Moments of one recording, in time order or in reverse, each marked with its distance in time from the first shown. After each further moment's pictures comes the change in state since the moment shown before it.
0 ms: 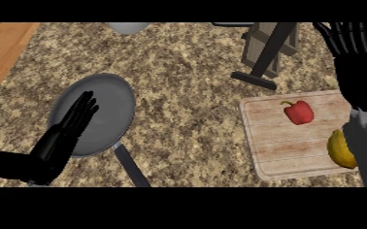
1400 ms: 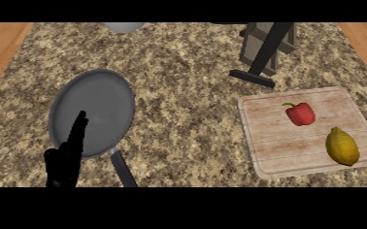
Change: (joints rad) left arm 0.071 -0.161 0.004 0.179 -0.223 0.323 0.043; right arm 0.452 -0.372 -0.227 -0.281 0.178 -0.024 0.427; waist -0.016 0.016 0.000
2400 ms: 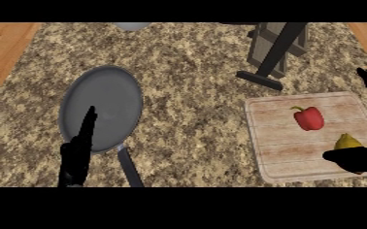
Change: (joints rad) left arm -0.050 -0.059 -0.001 0.048 -0.071 -0.005 -0.005; right arm -0.125 0.004 0.431 -0.252 0.629 0.014 0.687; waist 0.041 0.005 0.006
